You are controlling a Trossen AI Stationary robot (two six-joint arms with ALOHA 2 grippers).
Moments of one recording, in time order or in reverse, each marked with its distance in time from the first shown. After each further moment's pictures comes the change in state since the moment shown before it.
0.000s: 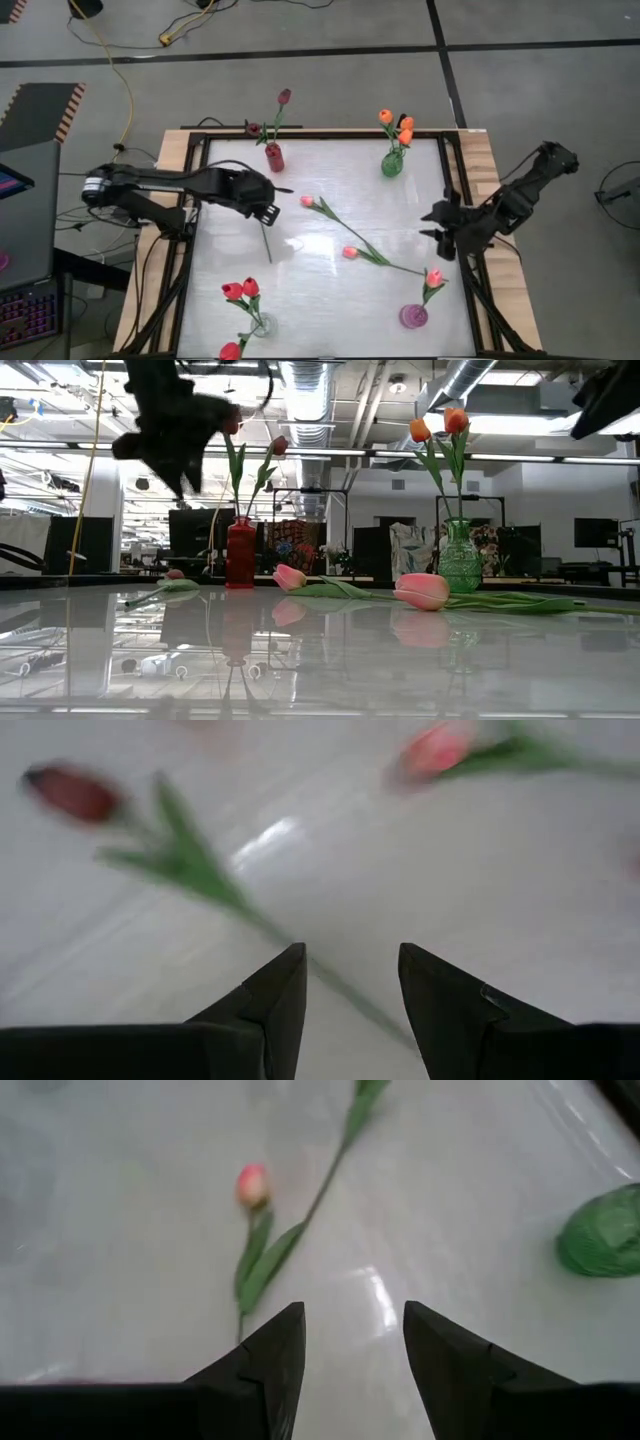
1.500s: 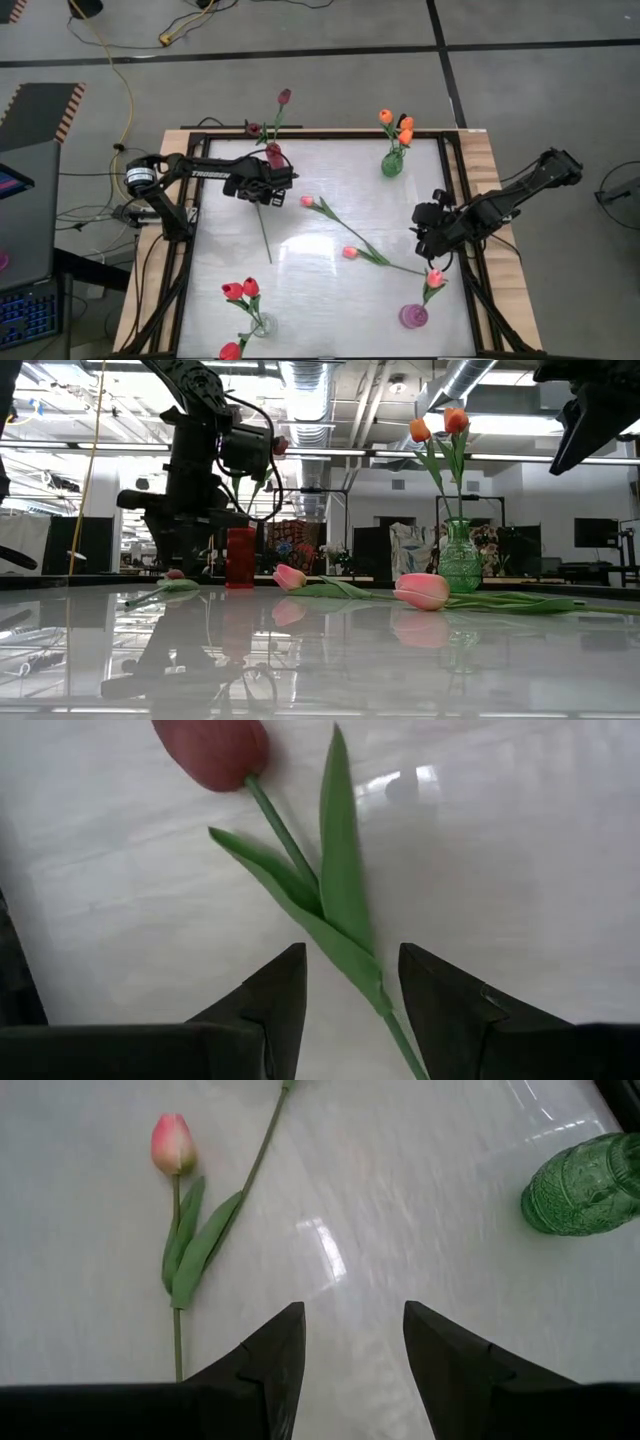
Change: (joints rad) left arm 0.255 0.368 -0.001 -0.017 -0.031 -0.142; right arm -0.163 0.207 0.000 0.001 -0.020 -0.015
